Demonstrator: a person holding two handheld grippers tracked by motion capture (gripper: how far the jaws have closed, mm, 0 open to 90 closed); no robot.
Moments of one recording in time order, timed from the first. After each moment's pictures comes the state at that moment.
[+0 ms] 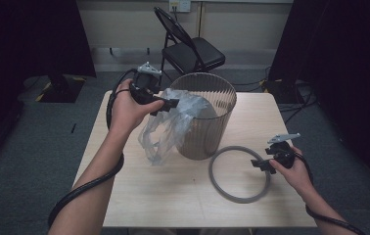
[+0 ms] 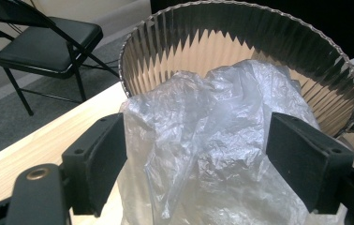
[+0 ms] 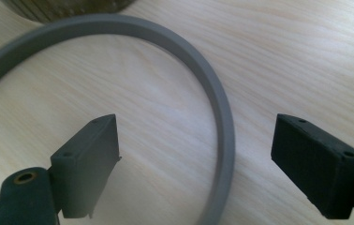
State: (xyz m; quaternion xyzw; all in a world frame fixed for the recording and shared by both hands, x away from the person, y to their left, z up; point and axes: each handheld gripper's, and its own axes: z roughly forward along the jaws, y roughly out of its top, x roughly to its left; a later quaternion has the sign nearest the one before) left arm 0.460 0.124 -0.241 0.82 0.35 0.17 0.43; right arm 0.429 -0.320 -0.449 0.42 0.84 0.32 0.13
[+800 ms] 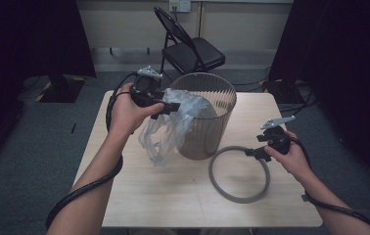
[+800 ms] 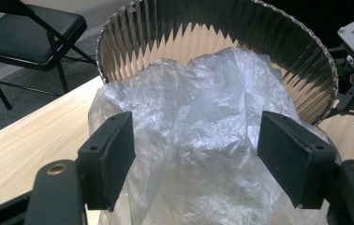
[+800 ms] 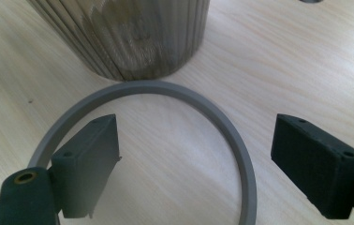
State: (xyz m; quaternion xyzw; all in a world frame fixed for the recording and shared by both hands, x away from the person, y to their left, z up) left arm 0.454 0.122 -0.247 0.82 0.34 0.14 0.43; right arm 0.441 -0.285 -0.390 0.37 0.86 0.34 0.12
